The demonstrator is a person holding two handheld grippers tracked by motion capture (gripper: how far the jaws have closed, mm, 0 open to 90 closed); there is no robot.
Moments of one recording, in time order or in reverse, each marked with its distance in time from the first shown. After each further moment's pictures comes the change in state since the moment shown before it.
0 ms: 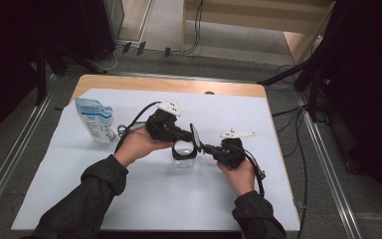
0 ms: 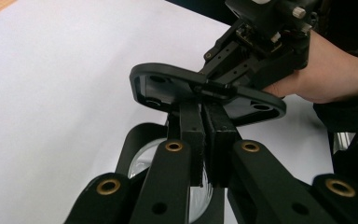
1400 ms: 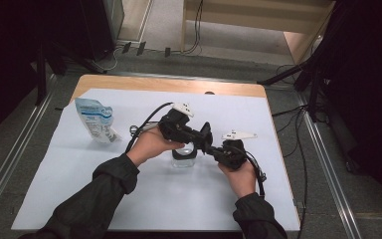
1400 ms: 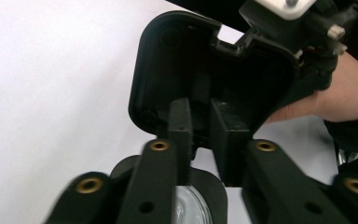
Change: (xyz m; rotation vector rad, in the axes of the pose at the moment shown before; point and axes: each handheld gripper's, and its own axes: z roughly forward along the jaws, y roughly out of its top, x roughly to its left) left arm -0.002 0.013 0.025 0.023 -0.017 -0.009; right arm 0.001 -0.003 -0.006 -0.007 -0.011 -0.006
